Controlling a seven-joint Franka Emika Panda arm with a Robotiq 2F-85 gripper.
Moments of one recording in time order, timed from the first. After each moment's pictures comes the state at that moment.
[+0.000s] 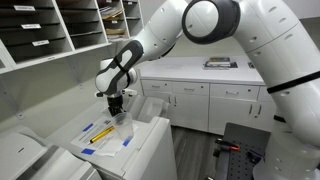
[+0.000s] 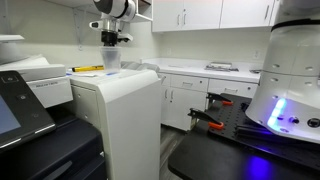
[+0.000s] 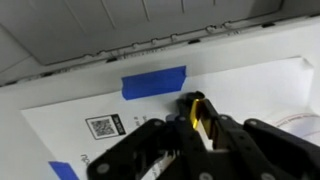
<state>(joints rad) -0.09 0.63 0.16 -1.63 0.07 2.30 -1.47</state>
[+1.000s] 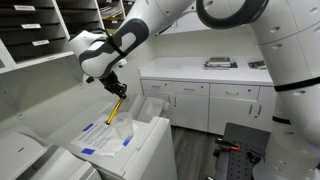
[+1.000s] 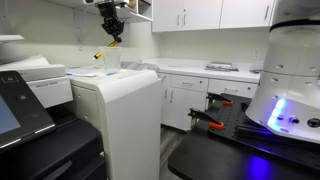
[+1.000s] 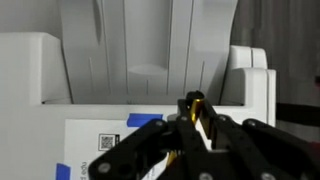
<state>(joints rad) 0.05 0.47 0.09 -1.53 -0.43 1.93 -1.41</state>
